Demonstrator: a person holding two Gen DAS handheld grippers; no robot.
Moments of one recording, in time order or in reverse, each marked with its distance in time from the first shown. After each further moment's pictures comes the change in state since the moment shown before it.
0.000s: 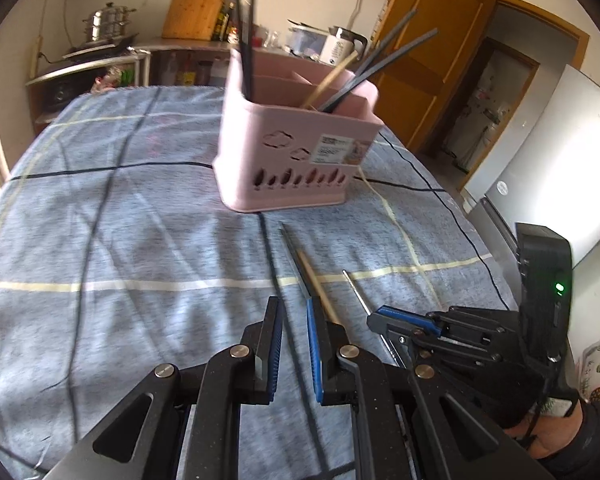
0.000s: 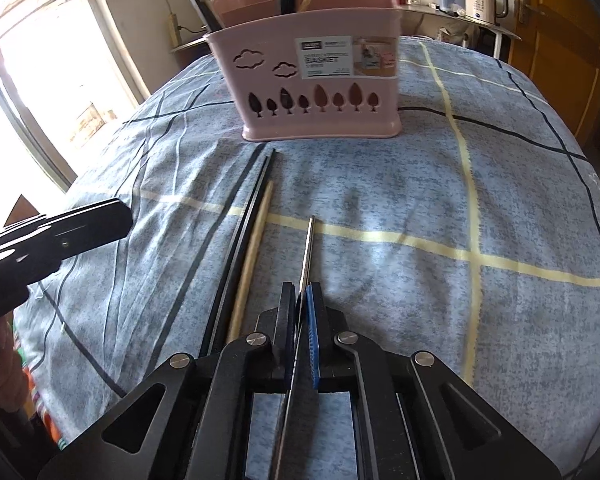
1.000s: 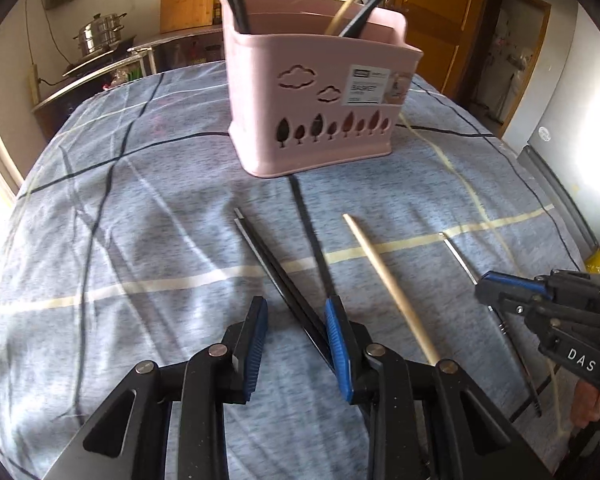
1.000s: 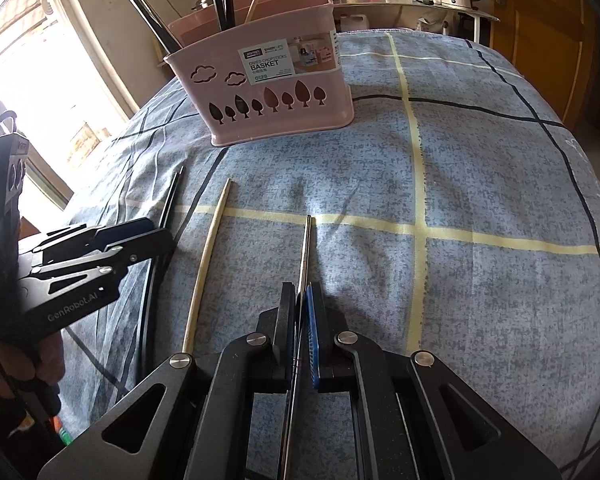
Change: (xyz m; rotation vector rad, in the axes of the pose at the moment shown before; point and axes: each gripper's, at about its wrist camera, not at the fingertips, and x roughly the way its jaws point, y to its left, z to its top) left arm 0.044 -0.002 -0.007 0.121 0.103 0.213; right arm -0.013 -0.035 -0.011 0.070 -0.011 0.015
